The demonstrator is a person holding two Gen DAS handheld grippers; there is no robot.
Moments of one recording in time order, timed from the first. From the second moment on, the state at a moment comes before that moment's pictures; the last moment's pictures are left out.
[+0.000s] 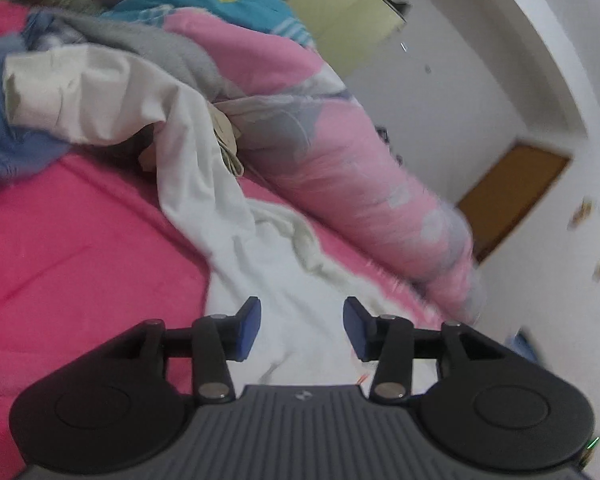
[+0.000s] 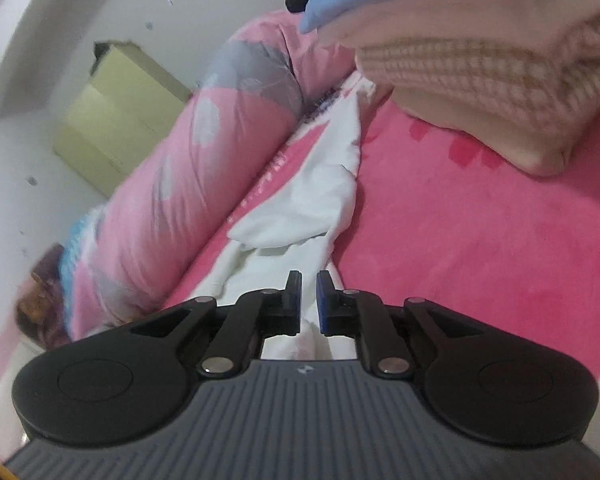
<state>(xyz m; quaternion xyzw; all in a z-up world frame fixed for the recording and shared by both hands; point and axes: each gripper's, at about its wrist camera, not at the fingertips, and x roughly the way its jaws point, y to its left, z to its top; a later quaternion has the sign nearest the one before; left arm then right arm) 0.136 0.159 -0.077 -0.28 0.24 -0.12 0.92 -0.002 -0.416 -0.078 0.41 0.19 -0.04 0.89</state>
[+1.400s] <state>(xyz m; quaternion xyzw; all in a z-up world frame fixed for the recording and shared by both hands) 0.095 0.112 -0.104 -0.04 0.28 -0.20 0.94 0.109 -0.122 -0.052 -0.08 0.33 0.25 0.91</state>
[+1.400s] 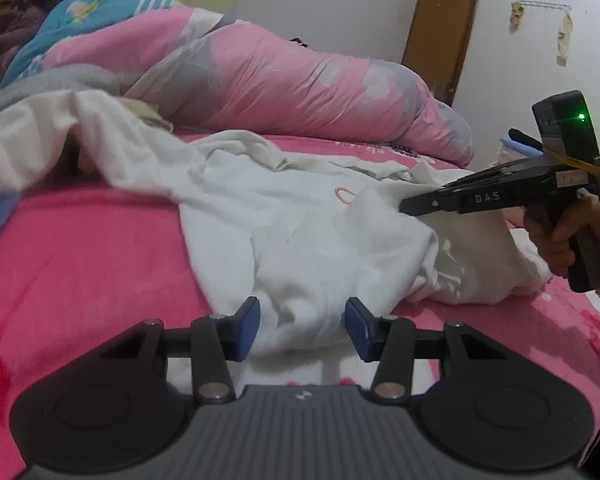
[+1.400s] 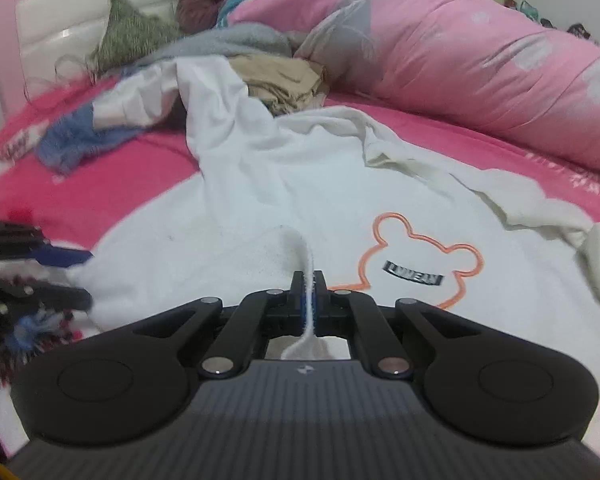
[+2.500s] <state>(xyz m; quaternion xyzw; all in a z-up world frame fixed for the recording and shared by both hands) 0.045 0.206 -0.072 -0.11 0.32 -0.18 0.92 0.088 -0.102 -0.094 -0.07 0.35 0.36 0.87</state>
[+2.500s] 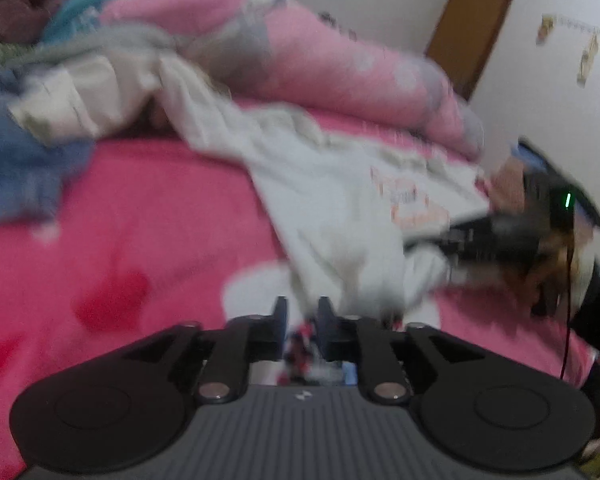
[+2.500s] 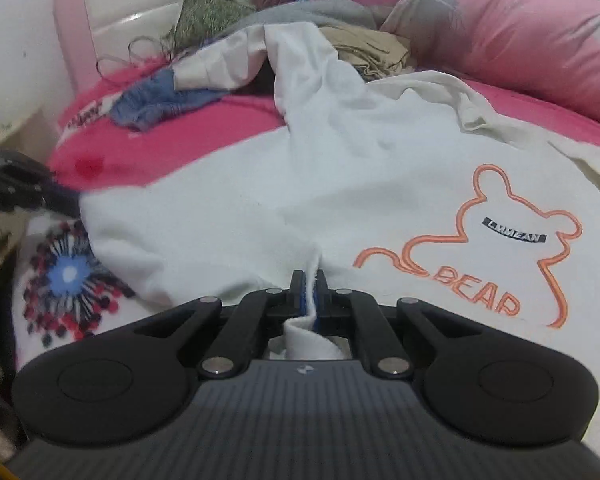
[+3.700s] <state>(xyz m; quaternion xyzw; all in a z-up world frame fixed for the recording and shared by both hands) 0.121 0.157 -0.097 -0.20 0.39 -0.10 0.89 -0.008 -0.227 -0.066 0.06 0.20 0.19 0.96</state>
